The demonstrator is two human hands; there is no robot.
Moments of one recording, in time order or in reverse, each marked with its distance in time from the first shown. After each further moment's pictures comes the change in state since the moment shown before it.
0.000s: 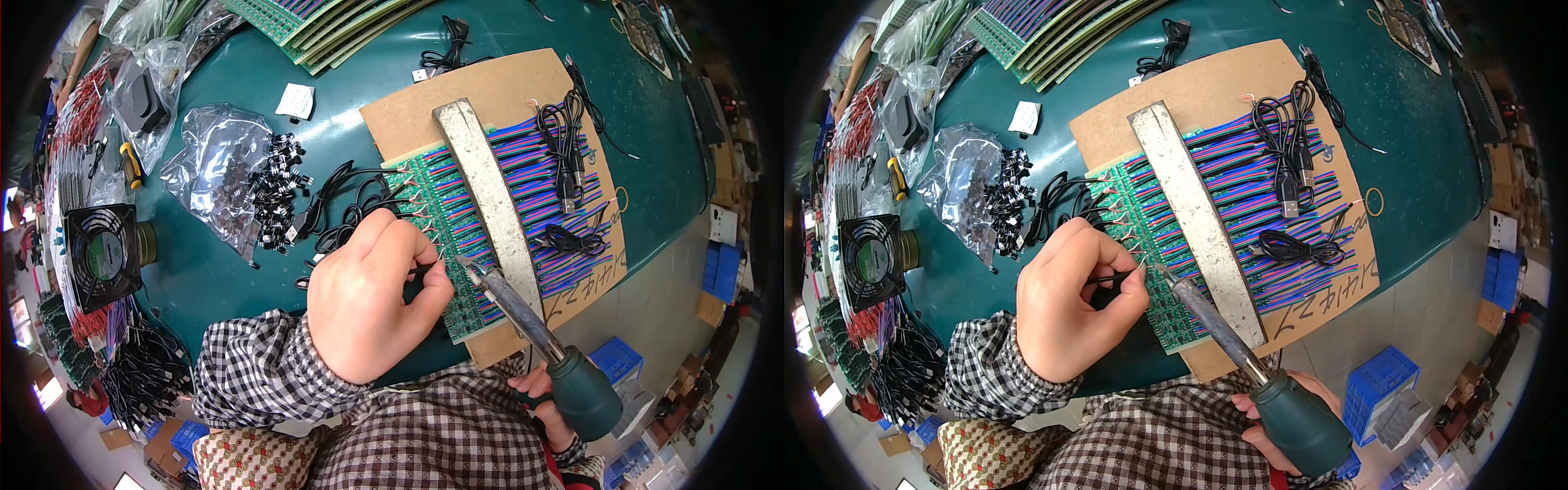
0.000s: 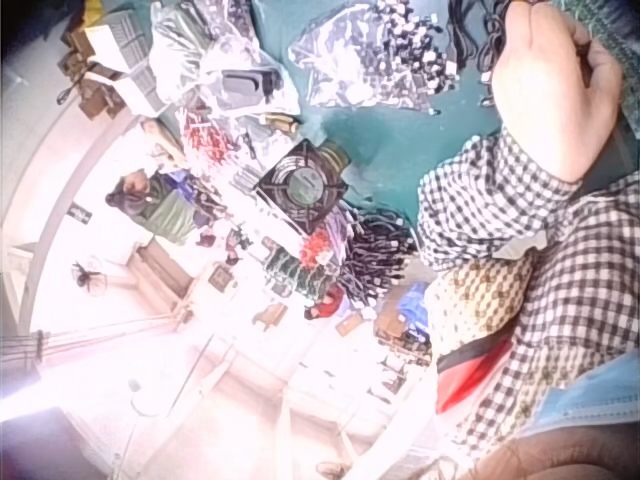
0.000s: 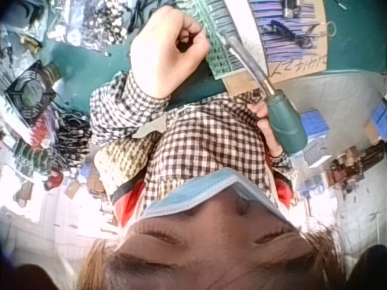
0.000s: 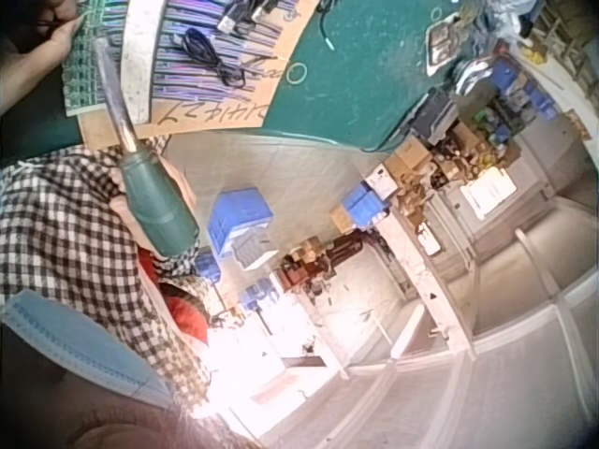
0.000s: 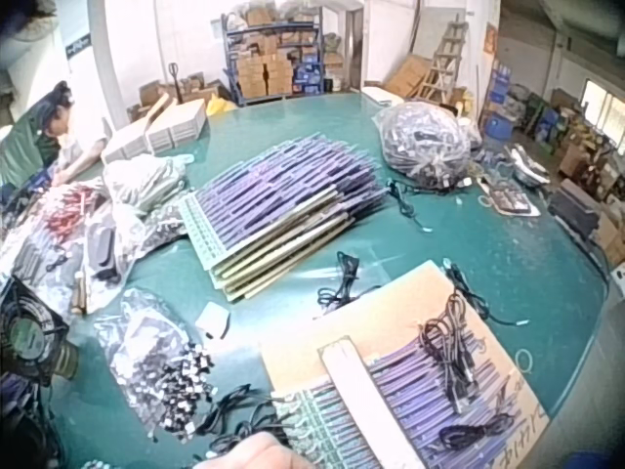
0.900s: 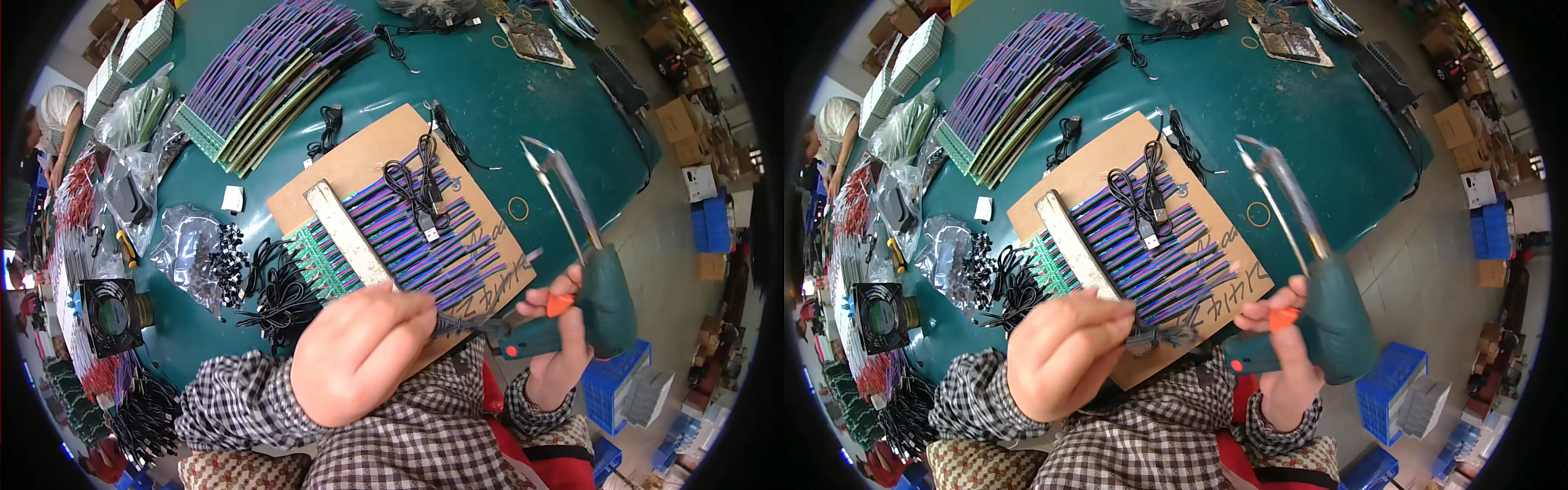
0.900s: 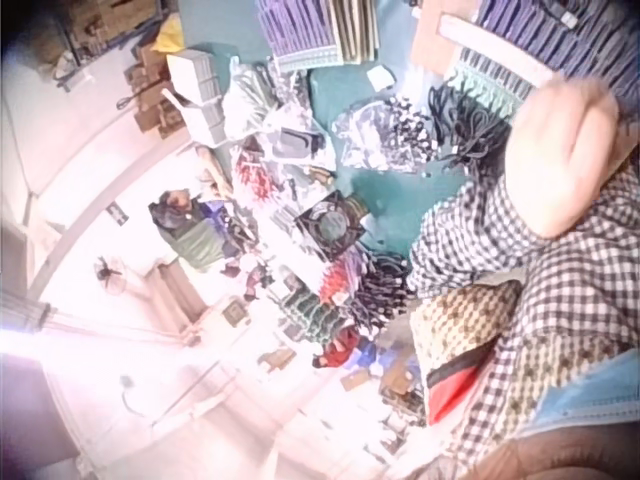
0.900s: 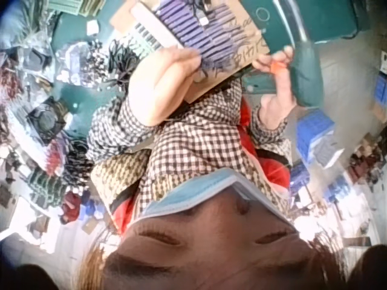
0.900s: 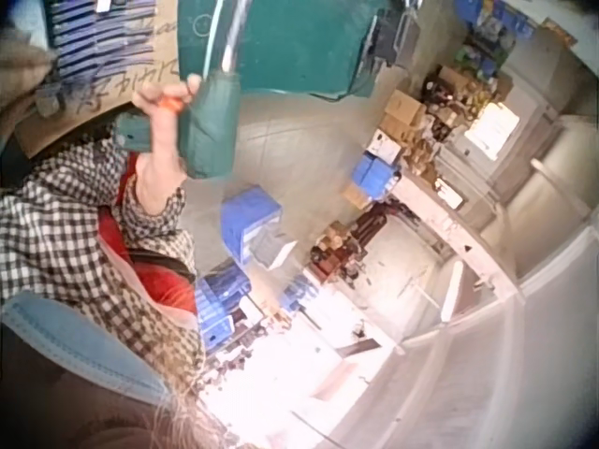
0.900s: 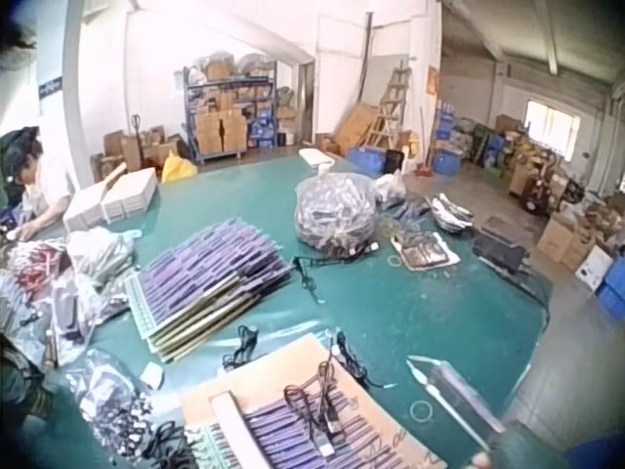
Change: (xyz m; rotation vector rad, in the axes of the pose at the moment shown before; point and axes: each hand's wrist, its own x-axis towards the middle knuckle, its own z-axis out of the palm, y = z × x) left_hand 0.012 0.078 0.014 0.058 -0.043 0.707; right_hand 0.051 -0.033 -0.033 0.394 0.545 -0.654
